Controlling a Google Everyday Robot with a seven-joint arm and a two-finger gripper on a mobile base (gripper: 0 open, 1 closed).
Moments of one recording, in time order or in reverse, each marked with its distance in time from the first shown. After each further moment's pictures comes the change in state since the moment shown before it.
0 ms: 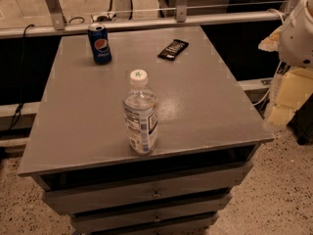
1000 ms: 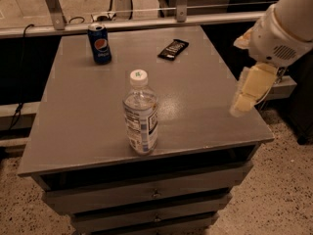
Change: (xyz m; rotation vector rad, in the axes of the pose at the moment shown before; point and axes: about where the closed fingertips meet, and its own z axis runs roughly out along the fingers) arm -0.034 -0.039 0.043 0.005 -0.138 0.012
